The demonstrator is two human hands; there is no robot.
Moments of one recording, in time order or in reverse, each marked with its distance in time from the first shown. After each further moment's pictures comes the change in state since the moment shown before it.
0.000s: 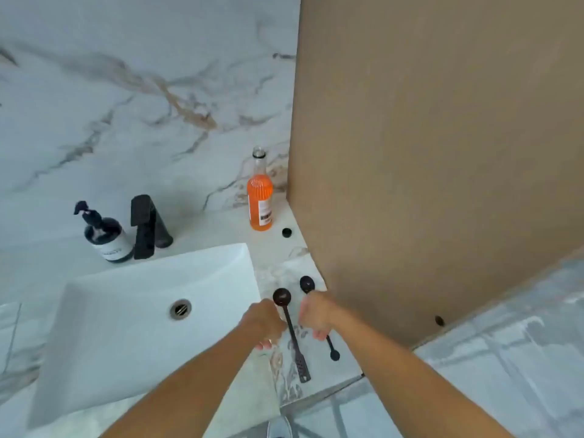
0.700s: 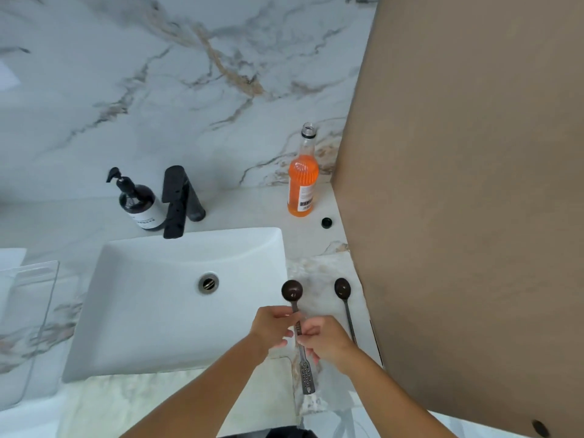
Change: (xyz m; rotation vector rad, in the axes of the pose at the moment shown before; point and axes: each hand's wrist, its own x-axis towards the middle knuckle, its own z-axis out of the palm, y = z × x) left_hand 0.035 -0.044 0.005 -0.866 0.019 -0.127; right_hand 0.038 0.002 0.060 0.511 -0.107 -0.074
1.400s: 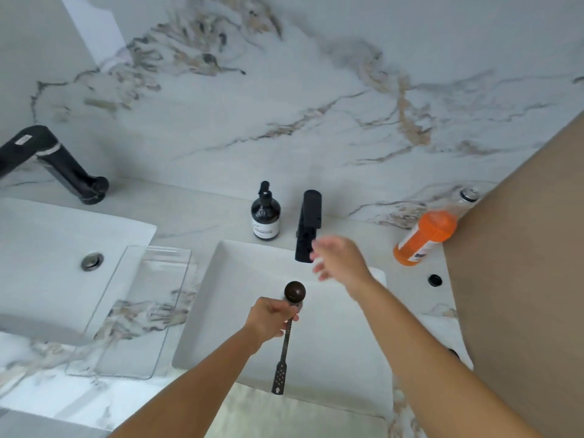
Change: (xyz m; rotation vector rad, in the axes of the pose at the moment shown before) left_hand 0.017 -0.010 -0.230 -0.180 0.145 0.117; right_hand 0.068 -0.277 0.124 -0.027 0.073 -0.283
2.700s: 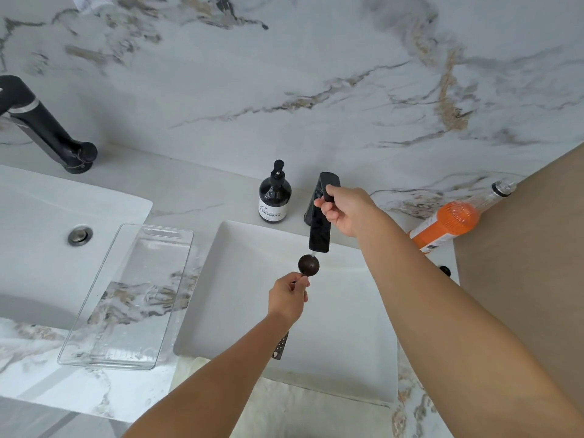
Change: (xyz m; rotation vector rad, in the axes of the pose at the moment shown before) left_hand 0.030 -0.001 0.023 -0.059 0.163 0.114; right_hand 0.072 -0.067 0.019 0.467 0.019 0.305
